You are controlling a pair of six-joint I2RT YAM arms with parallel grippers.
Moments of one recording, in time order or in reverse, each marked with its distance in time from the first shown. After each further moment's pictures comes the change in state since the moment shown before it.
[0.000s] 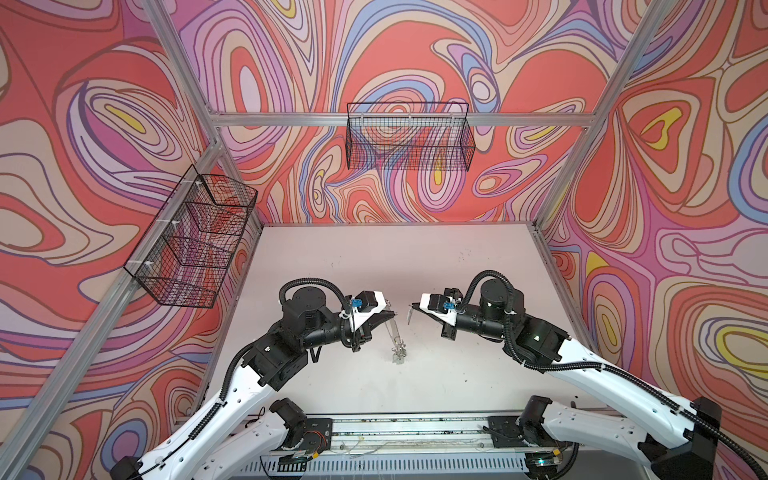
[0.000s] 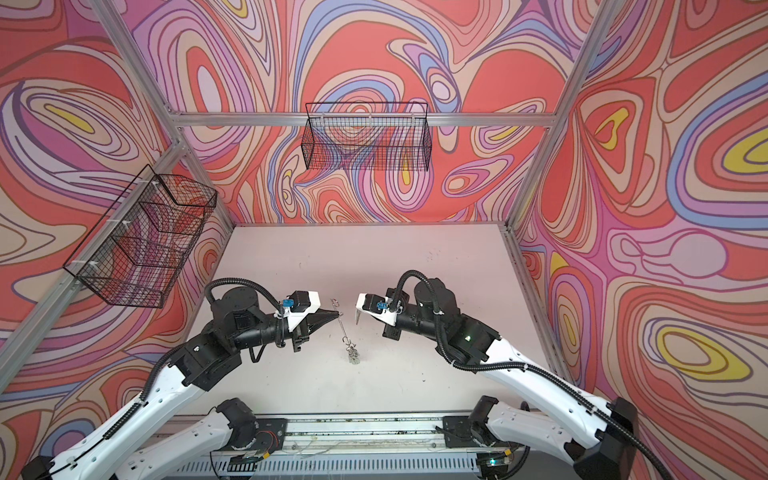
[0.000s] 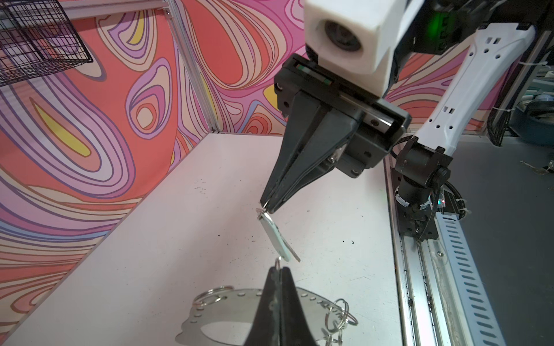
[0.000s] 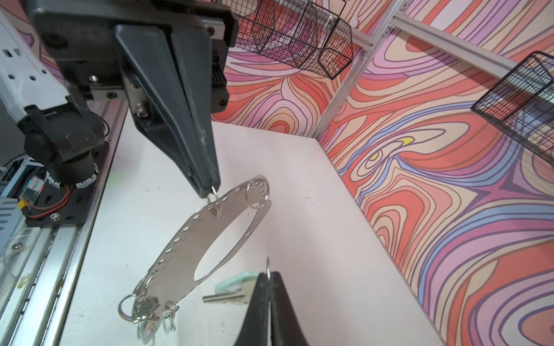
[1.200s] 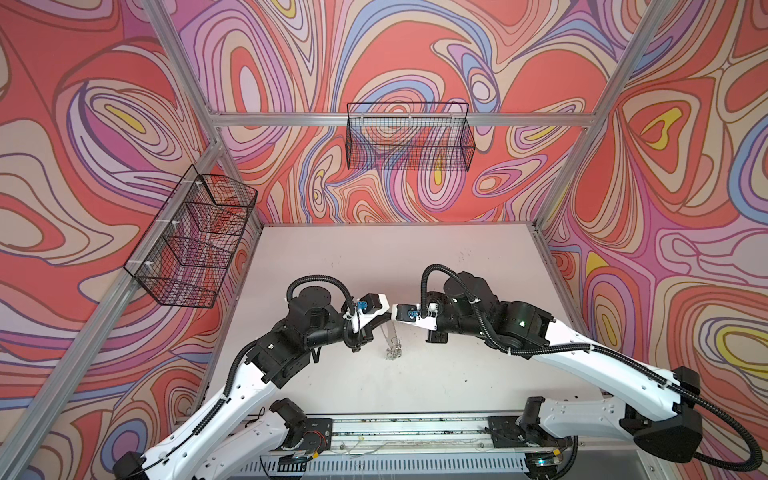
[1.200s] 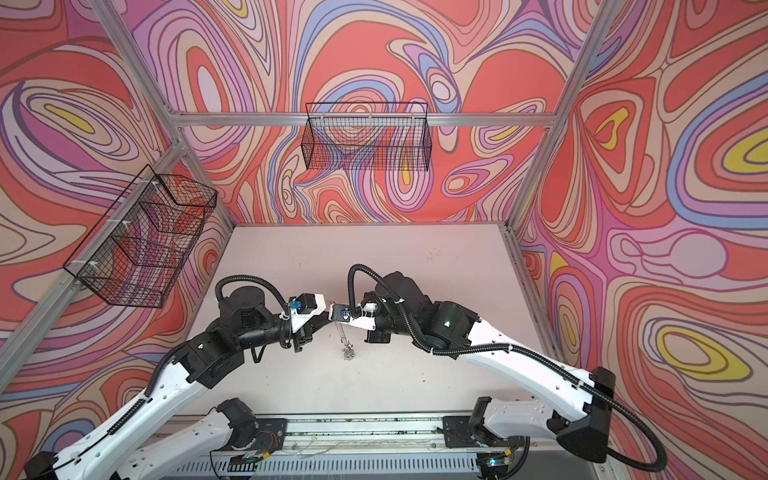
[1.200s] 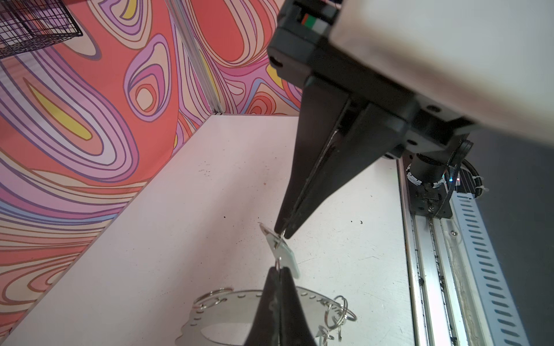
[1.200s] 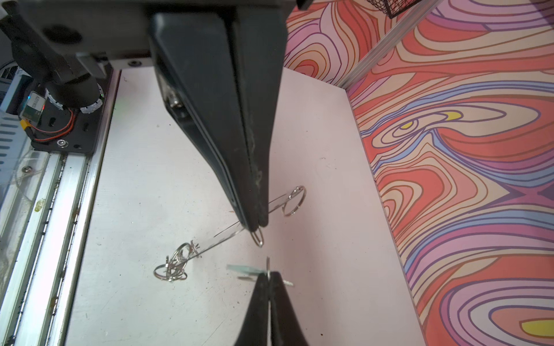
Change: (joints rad) left arm 0.000 0.021 0.000 -0.053 -0.038 0.059; right arm 0.170 0.182 0.299 -0.396 0.225 -0.113
